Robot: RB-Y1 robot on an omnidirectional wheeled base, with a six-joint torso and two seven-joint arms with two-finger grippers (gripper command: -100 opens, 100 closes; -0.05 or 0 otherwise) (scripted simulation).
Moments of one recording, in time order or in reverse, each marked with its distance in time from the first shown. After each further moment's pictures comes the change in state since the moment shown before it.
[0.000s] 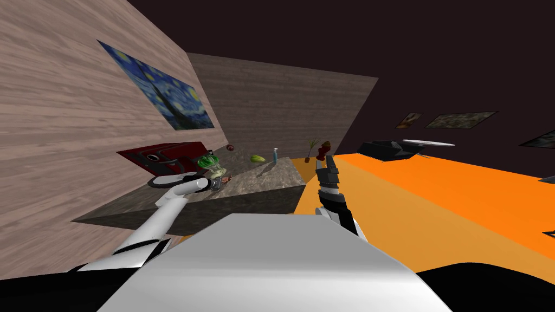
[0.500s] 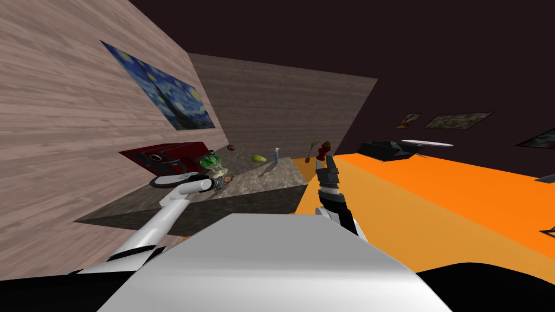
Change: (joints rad) left arm 0.046 0.002 -0.064 -0.111 -0.039 -0.016 0.138; right arm 0.000 0.000 0.000 0.000 0.000 0.000 0.000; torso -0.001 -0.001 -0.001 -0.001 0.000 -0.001
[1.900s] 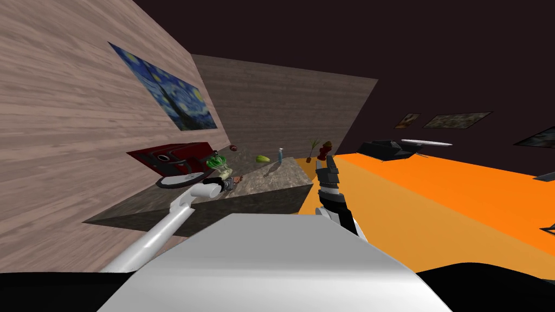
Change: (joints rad) left arm 0.142 -0.001 -0.185 -0.354 -0.137 -0.018 0.390; right arm 0.000 0.000 0.000 0.000 0.000 0.000 0.000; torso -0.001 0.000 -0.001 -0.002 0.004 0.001
